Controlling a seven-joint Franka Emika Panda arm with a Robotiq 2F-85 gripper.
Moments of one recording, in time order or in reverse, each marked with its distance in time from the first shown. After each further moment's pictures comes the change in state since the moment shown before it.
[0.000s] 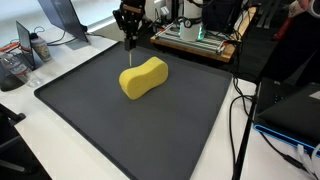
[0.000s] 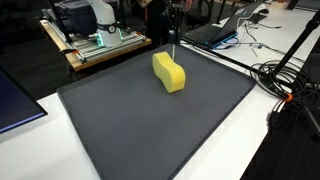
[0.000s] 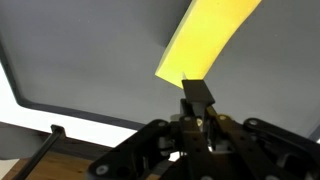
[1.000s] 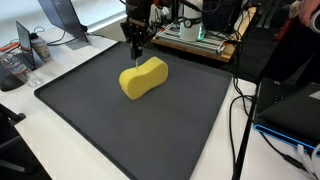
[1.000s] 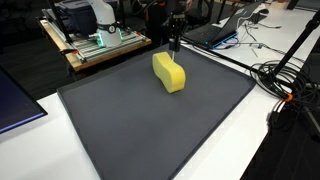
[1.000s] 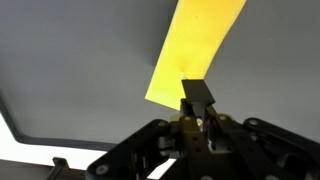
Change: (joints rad) arm 0.012 0.073 0.014 0.017 -0.002 -0.019 0.157
